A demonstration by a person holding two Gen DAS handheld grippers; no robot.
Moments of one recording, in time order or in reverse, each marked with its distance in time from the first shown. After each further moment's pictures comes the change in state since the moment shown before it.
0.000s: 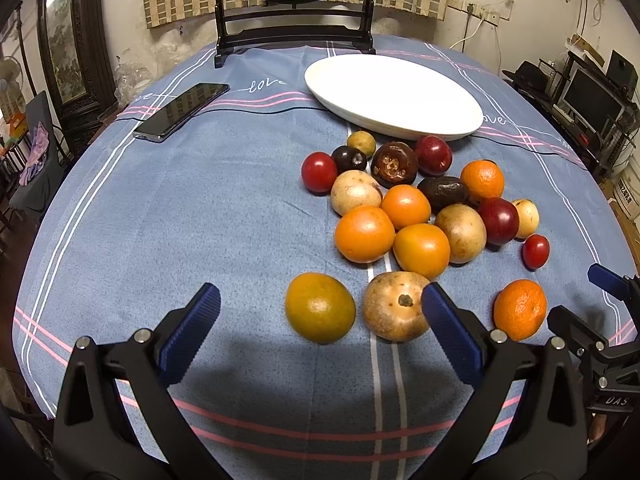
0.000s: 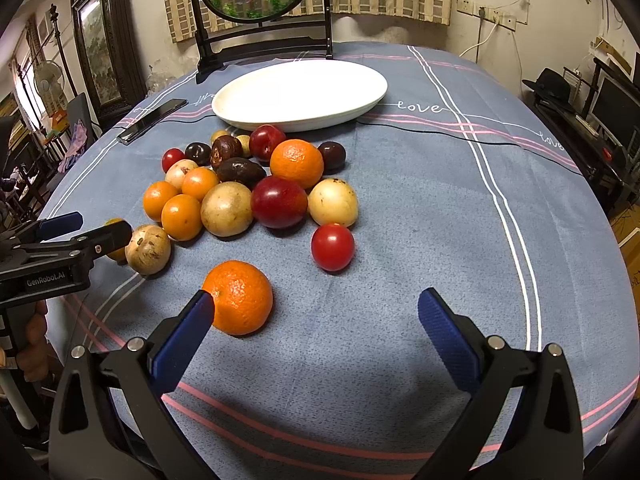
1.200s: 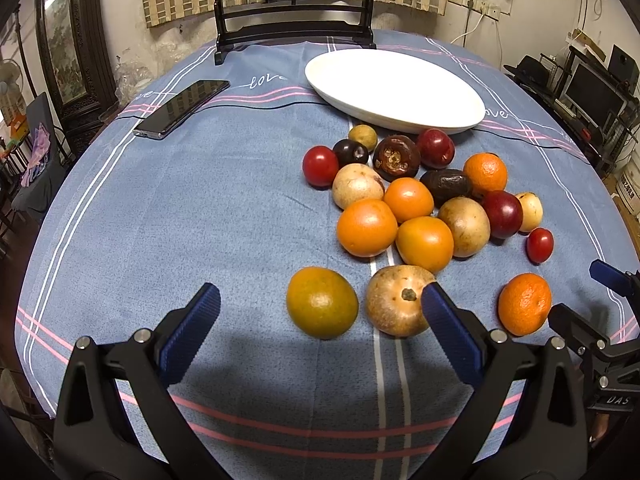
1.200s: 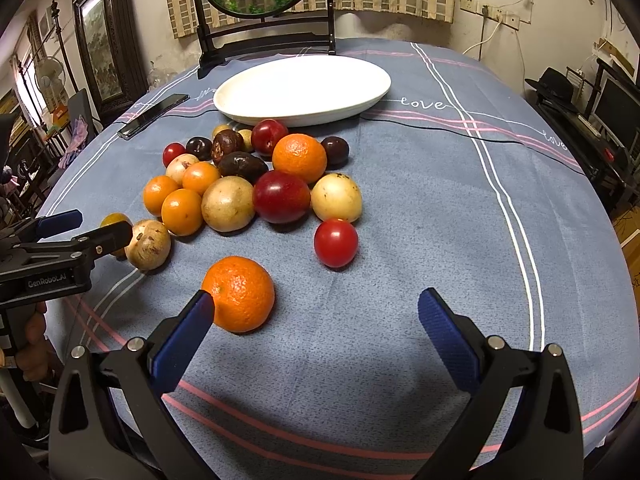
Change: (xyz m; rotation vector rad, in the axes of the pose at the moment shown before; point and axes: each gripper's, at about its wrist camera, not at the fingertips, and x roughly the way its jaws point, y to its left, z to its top) left arm 0.002 0.000 -0.003 0.011 0.011 0.011; right arm 0.004 0.004 -0.002 -0.009 0.009 -0.003
